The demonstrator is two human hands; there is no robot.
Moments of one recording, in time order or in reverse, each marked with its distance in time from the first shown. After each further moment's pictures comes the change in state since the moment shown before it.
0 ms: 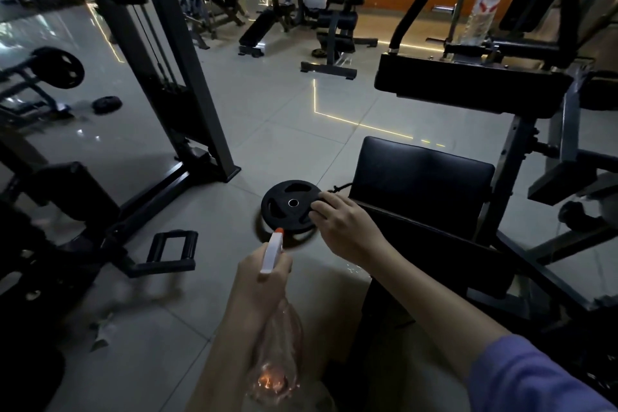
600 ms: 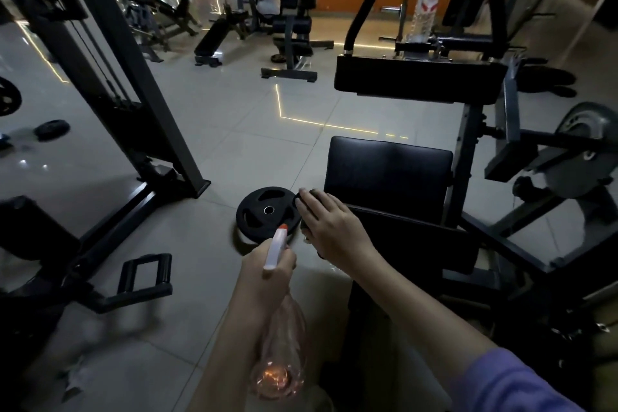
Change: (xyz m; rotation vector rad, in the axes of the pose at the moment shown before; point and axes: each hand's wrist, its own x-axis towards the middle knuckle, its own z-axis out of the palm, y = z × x) left_hand 0.011 0.021 0.017 0.048 -0.159 0.158; right_hand -0.018 -0.004 -0.011 -0.133 -0.073 0.278
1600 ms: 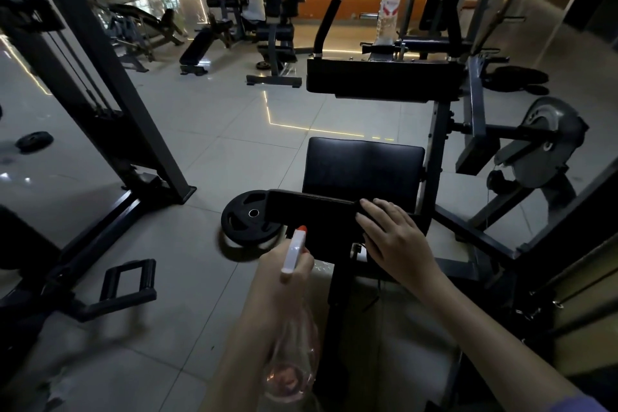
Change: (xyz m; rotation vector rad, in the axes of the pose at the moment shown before) left_hand -0.048 0.038 0.062 -0.020 -0.100 0.072; right_hand -0.140 0.091 -0.040 0.022 0.241 0.117
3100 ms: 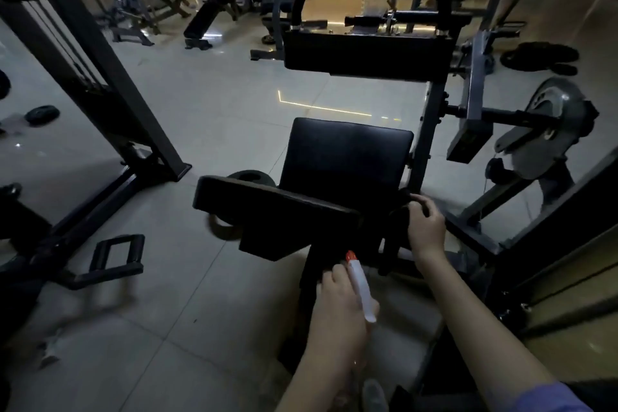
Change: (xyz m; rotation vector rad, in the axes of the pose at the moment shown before) left_hand -0.017 0.034 0.208 0.402 -0.067 0.119; right_hand -0.041 0.123 -0.009 0.925 0.061 1.402
